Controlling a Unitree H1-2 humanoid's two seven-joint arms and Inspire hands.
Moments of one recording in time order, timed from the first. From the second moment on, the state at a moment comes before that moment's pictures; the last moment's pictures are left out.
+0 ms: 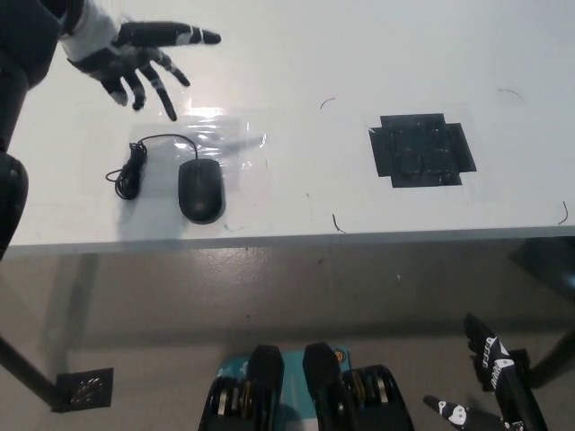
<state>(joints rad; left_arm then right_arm) -1.52 0.41 -0.54 1.33 0.38 0.24 -1.03 0.05 -0.15 0.04 0.29 -0.03 -0.42 0.10</state>
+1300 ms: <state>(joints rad) -1.38 0.32 -0.61 1.35 0.49 0.05 -0.93 0.06 -0.16 0.04 0.27 -0.03 -0.41 0.10</state>
